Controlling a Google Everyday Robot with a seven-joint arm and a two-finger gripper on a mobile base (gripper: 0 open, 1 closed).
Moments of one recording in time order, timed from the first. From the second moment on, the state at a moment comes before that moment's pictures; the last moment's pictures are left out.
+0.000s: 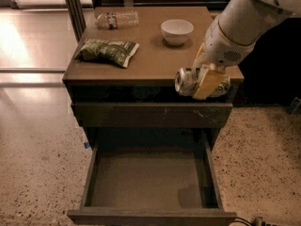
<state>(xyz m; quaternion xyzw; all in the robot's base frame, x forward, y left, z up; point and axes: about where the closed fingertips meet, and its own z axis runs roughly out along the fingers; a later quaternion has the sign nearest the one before) 0.539 -0.127 0.909 -0.68 0.70 0.00 0.20</state>
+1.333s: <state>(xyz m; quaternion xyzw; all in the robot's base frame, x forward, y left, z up) 0.521 -0.076 0.765 -0.71 0.69 0.01 0.16</state>
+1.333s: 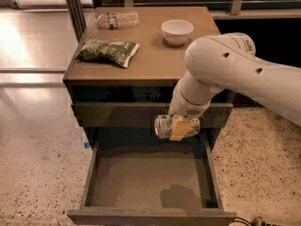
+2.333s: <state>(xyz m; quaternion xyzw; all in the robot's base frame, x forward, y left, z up) 0.480 -0.014 0.658 -0.70 0.69 0.07 0.16</state>
